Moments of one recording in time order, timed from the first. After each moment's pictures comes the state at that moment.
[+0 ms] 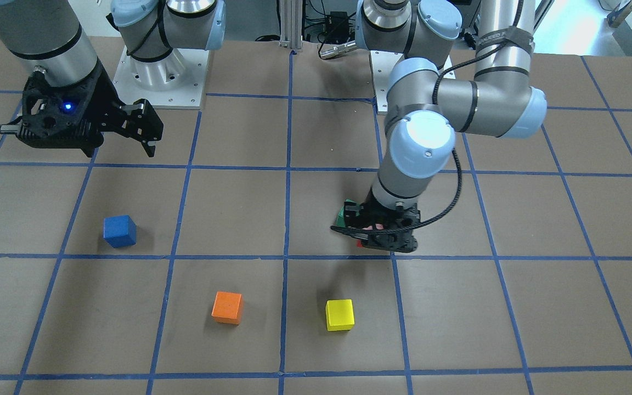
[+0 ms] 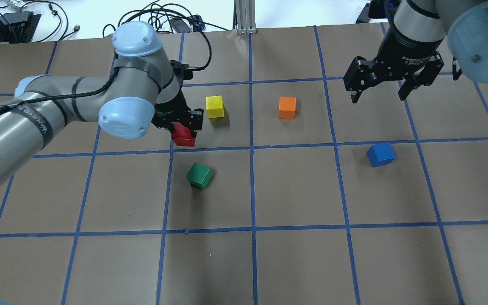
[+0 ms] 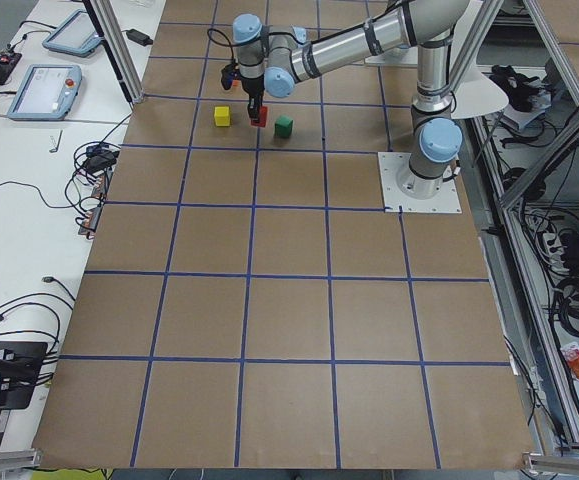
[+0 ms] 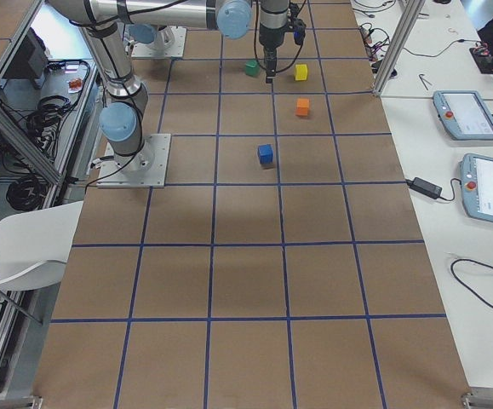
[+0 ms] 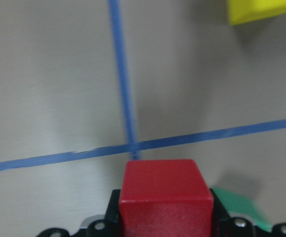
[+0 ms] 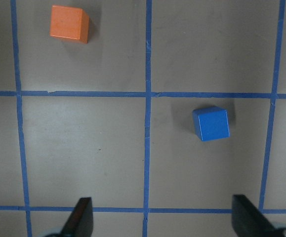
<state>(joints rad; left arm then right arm) -1.74 -1.90 -1.73 -1.12 1.54 -0.06 1.54 -1.55 1.60 -1.61 -1.56 -0.05</state>
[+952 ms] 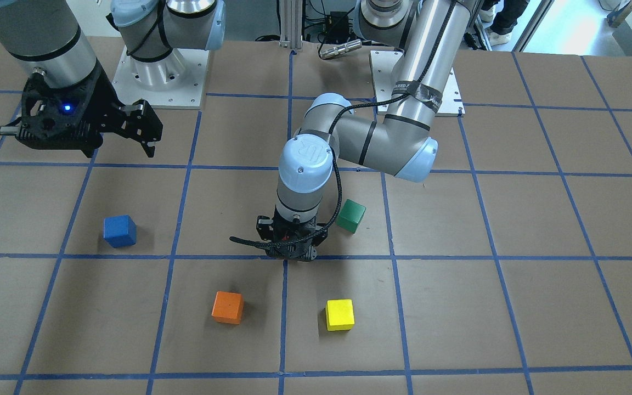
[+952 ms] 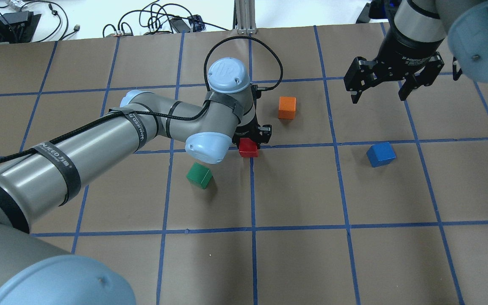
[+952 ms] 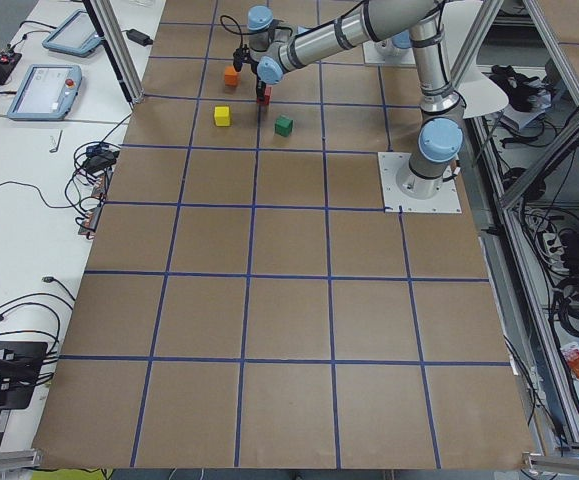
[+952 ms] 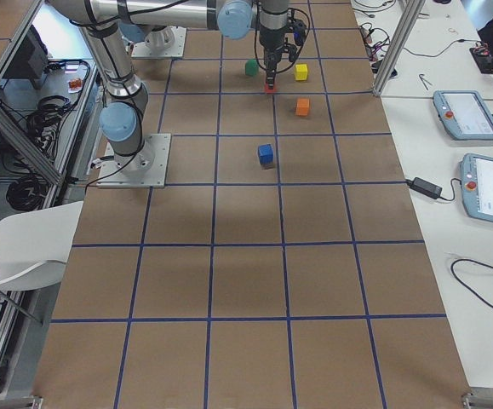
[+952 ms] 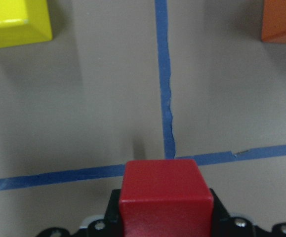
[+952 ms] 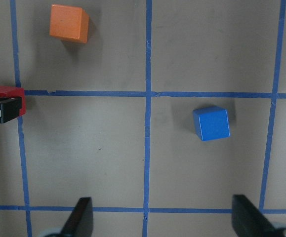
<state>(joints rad) -1.94 -2.09 -1.69 -0.87 1.50 -0.27 1.54 -1.55 1.60 -1.61 -1.56 -0.05</state>
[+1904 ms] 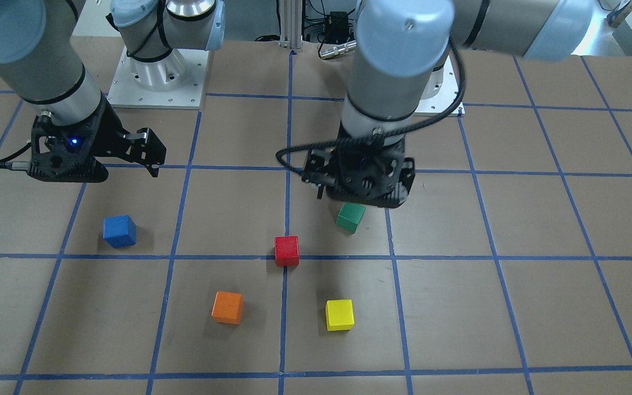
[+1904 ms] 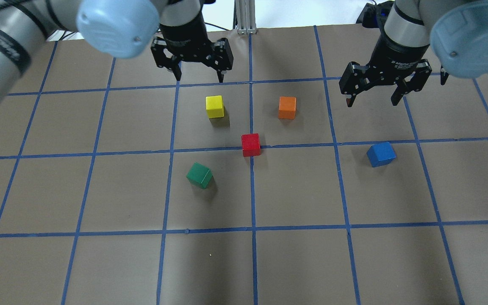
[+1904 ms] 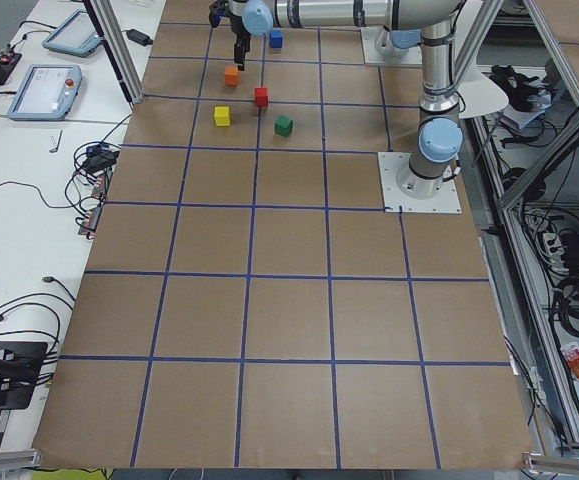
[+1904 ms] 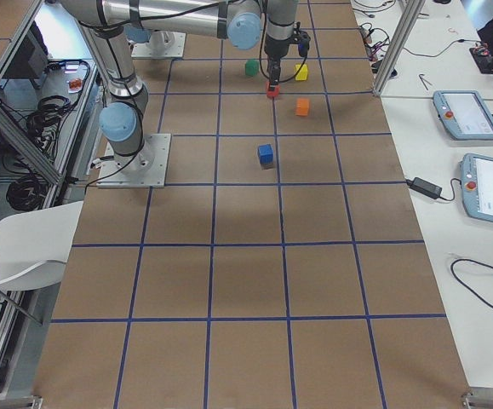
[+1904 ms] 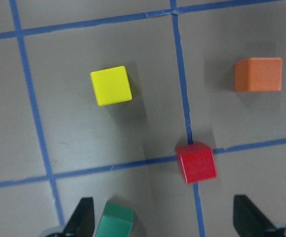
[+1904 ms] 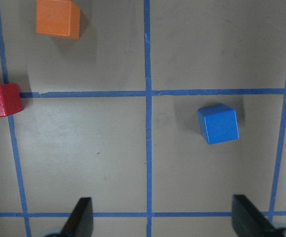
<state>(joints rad) -1.77 -1.83 -1.28 -1.59 1.55 -0.05 1.54 -1.46 1.59 -1.62 -1.55 -0.02</state>
